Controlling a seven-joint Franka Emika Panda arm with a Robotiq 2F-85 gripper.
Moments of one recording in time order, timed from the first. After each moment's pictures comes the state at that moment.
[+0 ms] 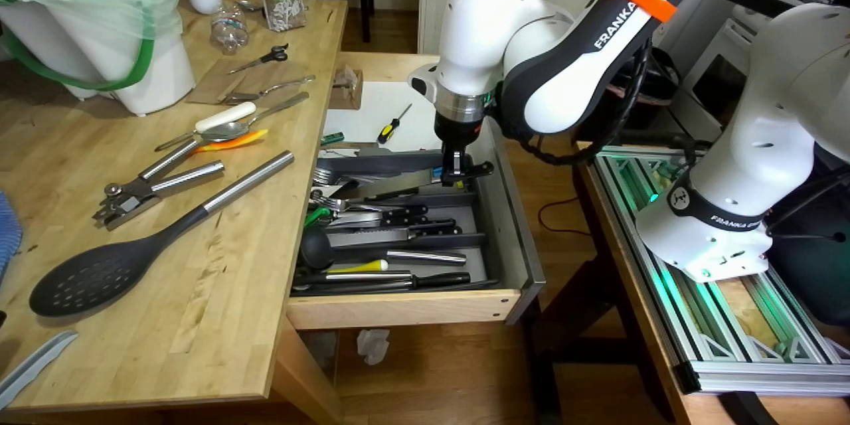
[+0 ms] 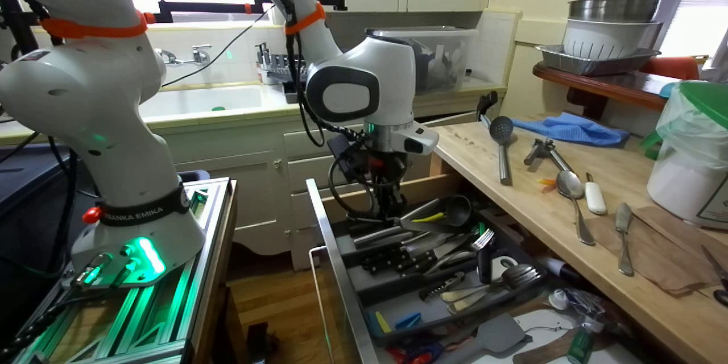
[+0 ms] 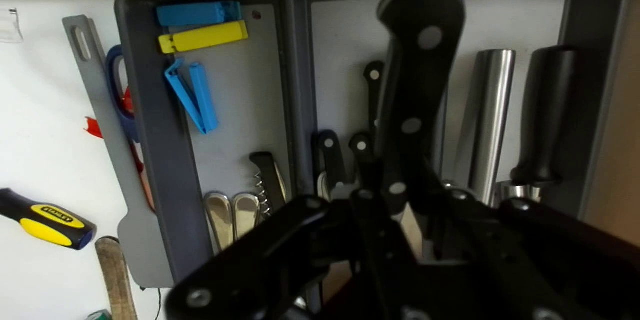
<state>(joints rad) -0.09 0.12 -0.08 -2.61 -0.09 2.76 -0.17</state>
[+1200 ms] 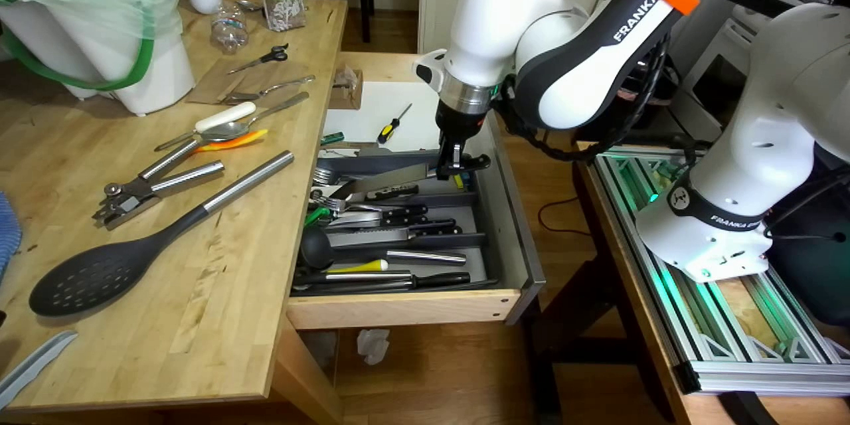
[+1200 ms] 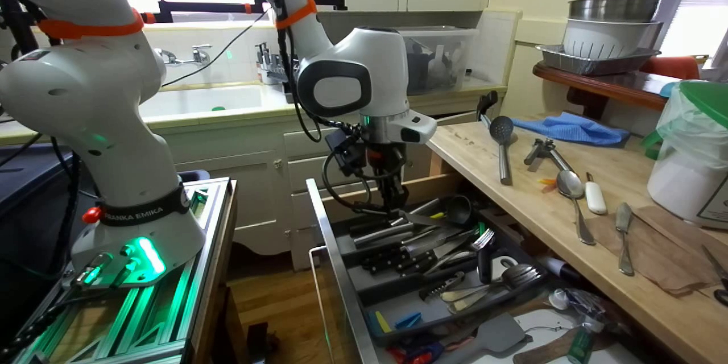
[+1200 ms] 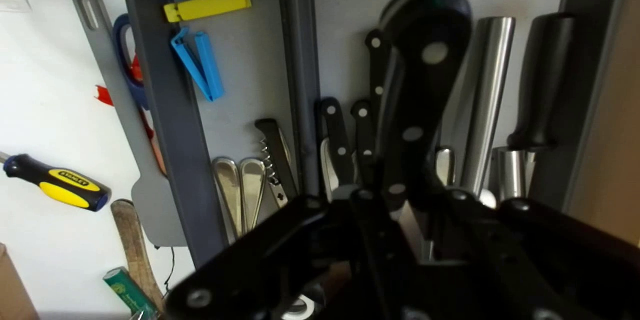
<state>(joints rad) -0.09 0.07 -0.08 -2.65 -0.09 2.84 -0.16</state>
